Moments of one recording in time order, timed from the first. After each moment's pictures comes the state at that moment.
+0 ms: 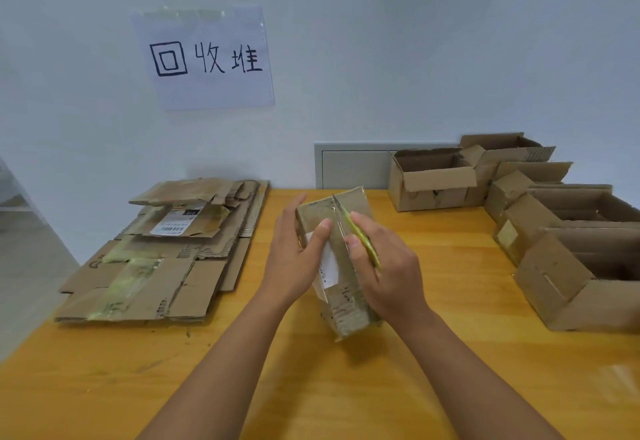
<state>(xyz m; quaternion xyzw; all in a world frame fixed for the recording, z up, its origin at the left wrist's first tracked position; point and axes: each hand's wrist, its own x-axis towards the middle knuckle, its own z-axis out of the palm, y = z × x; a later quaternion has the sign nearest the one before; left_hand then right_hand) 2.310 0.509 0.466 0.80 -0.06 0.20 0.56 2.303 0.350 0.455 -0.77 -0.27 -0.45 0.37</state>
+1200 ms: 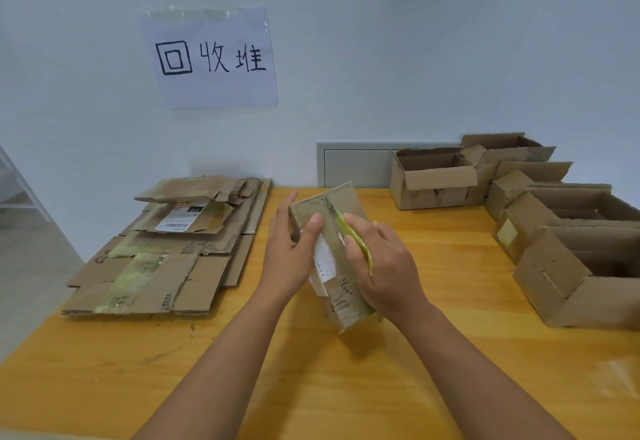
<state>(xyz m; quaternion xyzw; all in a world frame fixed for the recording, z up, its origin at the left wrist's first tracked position) 2.309 0.514 0.461 0.74 -0.04 0.20 0.64 2.301 0.352 0.456 -0.80 -0.29 -0.40 0.34</state>
